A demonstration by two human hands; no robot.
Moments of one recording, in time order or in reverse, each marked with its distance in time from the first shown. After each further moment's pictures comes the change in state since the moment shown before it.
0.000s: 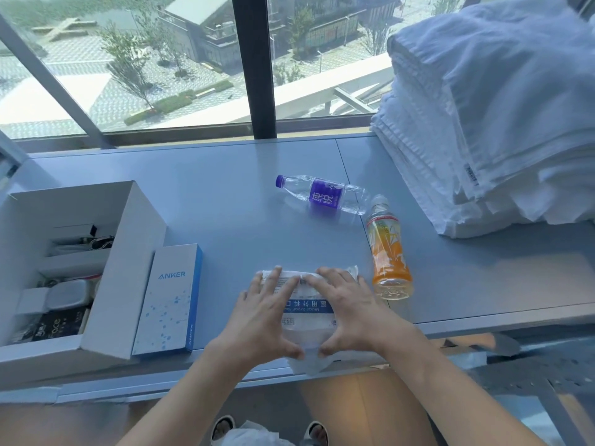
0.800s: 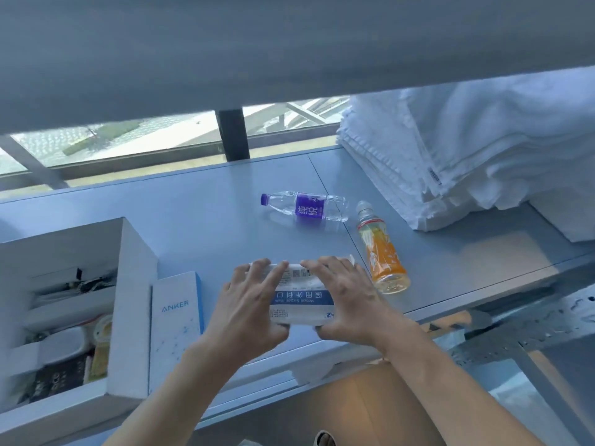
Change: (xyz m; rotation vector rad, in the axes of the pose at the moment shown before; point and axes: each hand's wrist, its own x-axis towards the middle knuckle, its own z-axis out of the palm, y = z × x) left_hand -0.014 -0.027 -0.070 0.062 0.277 0.218; right_hand -0.012 -0.057 -0.036 -0.030 0.334 0.087
